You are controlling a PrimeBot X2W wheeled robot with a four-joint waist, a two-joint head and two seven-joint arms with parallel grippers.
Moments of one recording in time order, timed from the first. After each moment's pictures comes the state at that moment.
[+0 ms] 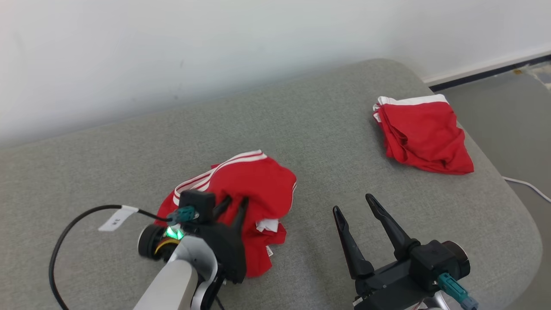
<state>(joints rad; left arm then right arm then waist) -0.49 0.08 -0.42 0.51 -0.40 -0.08 0.09 -0.09 -0.05 0.27 0.02 0.11 0.13 -0.13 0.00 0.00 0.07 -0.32</state>
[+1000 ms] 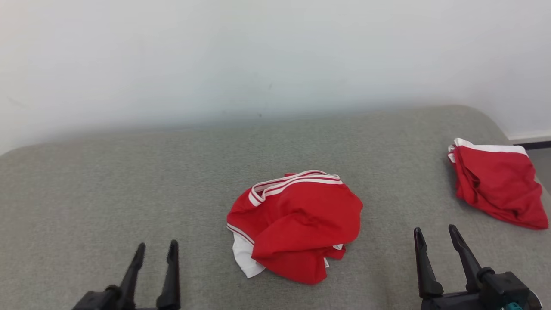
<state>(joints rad) -0.04 0.16 -0.21 0.19 -0.49 -0.04 -0.26 0.07 -0.05 -0.01 0.03 0.10 0.13 -0.17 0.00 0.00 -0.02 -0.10</state>
